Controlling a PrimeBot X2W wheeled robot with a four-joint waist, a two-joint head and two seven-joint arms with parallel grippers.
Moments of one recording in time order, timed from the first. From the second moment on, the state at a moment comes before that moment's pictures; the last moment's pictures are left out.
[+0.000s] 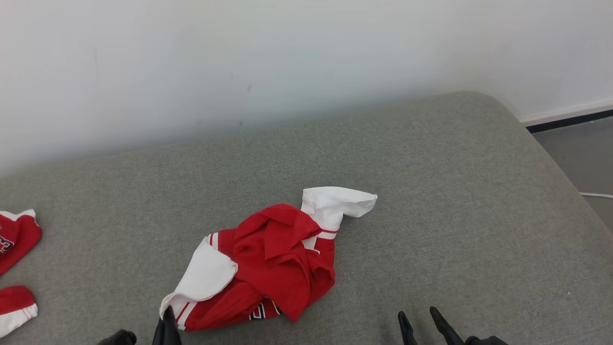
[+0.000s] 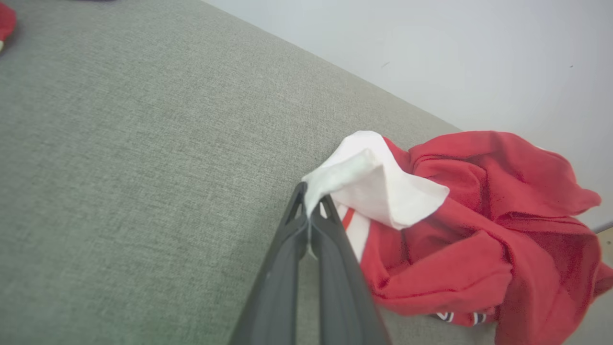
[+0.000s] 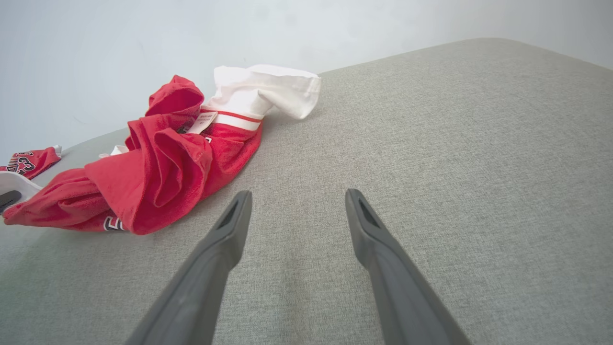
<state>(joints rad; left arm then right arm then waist) -0.12 0.07 -0.14 0.51 -0.67 0.09 -0.26 0.04 -0.05 0.24 0.37 0.27 0.13 -0.26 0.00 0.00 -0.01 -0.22</state>
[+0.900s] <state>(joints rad) 0.23 0.05 0.04 0.03 -0.47 -0.13 -0.26 -0.04 -0.05 0.26 0.31 0.23 0.13 -0.11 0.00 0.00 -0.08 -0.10</state>
